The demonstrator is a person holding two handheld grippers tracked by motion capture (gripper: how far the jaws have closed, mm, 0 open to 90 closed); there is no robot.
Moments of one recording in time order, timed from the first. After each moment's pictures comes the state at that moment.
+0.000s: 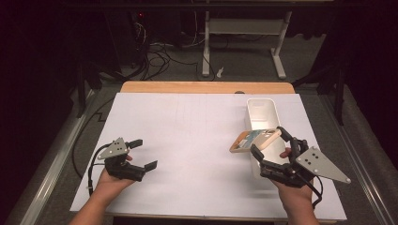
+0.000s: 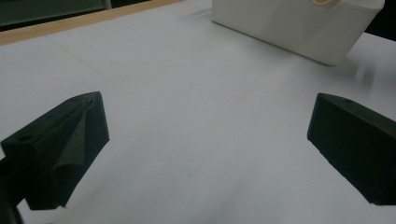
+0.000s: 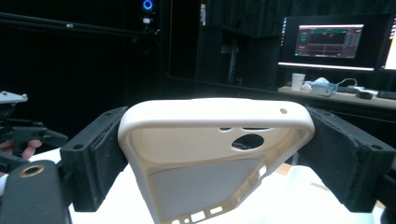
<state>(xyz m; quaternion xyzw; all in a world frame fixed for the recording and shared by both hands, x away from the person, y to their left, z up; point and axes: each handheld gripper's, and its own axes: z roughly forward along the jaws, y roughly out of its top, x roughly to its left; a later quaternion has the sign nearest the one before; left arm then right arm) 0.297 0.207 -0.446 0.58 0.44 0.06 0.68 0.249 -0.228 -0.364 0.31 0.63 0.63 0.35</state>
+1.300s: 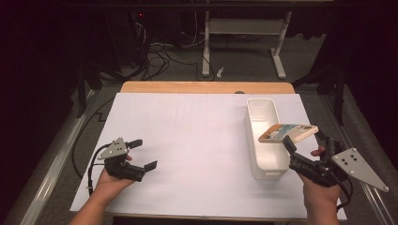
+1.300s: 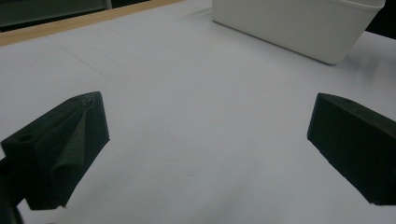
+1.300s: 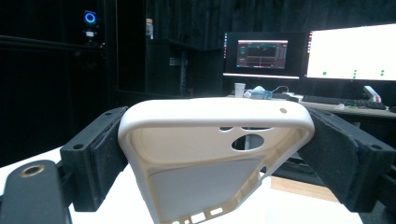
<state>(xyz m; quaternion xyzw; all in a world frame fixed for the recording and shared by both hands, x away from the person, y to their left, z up) 0.297 0.208 -0.446 0.59 0.43 0.06 0.68 0.245 -0.284 -0.358 0.36 0.57 0.61 0.42</state>
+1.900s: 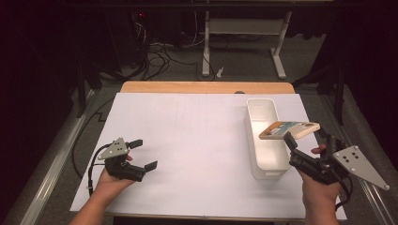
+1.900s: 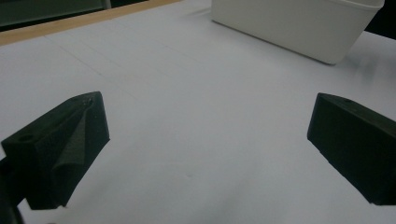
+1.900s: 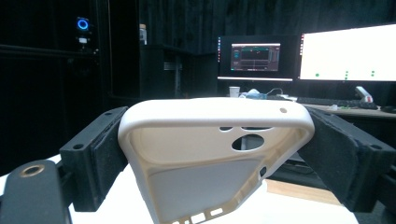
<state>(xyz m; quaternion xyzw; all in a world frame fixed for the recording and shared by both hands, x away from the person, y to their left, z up) 0.297 0.207 -0.446 0.59 0.43 0.06 0.68 0.248 -0.281 -0.352 0.37 0.55 0.61 0.42</state>
